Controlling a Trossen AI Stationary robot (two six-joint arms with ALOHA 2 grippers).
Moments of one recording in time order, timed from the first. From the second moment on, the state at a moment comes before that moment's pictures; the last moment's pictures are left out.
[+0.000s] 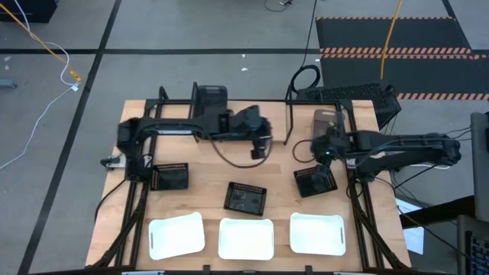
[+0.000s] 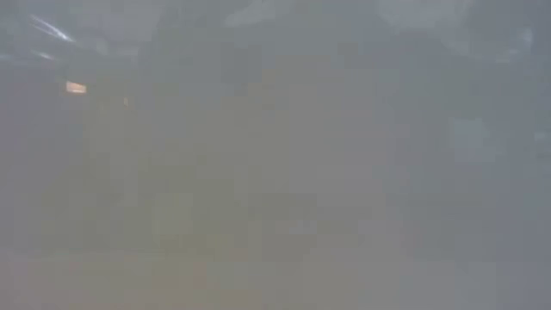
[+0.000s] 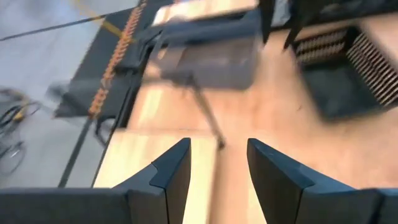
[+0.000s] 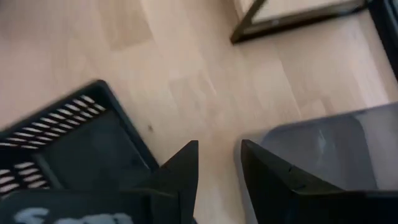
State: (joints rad) left arm 0.13 1.84 1.61 -0.37 -0.17 0.25; right arm -0.08 0.90 0.70 -0.96 0.26 0.19
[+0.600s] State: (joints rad) left arm 0.13 1.47 1.16 -0.06 -0.32 0.12; right arm -0.55 1.05 0.85 -0.94 0.58 -0.39
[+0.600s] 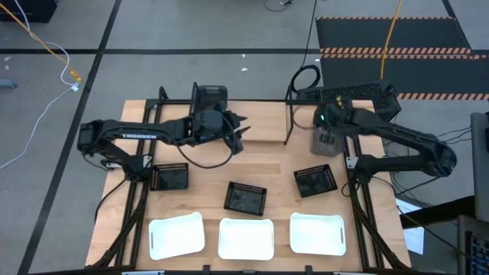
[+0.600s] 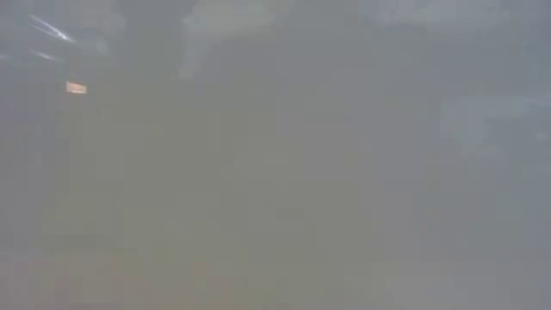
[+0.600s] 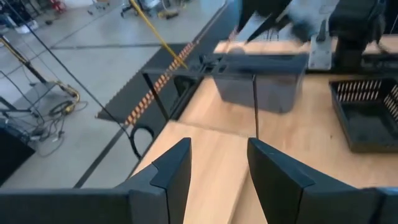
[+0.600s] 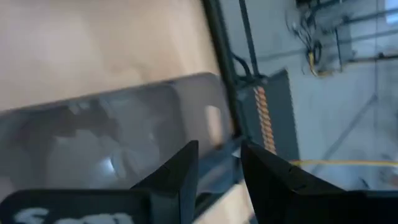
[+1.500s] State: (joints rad) left arm 0.13 1.47 1.16 -0.24 -0.36 0.15; right arm -1.02 1.40 1.01 -0.87 0.31 -0.60
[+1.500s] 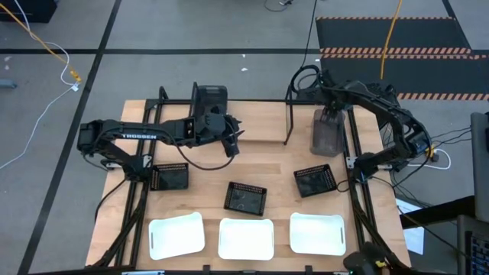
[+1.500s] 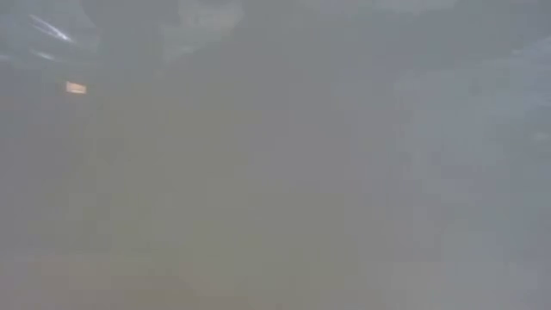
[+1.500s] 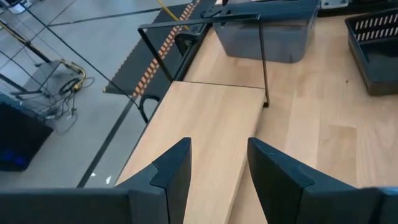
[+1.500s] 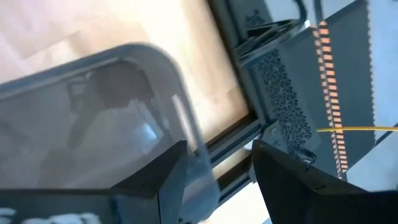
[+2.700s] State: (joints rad) left arm 0.13 1.47 1.16 -0.24 -0.37 0.12; right arm -1.10 1.52 1.00 -0.81 0.21 -0.42
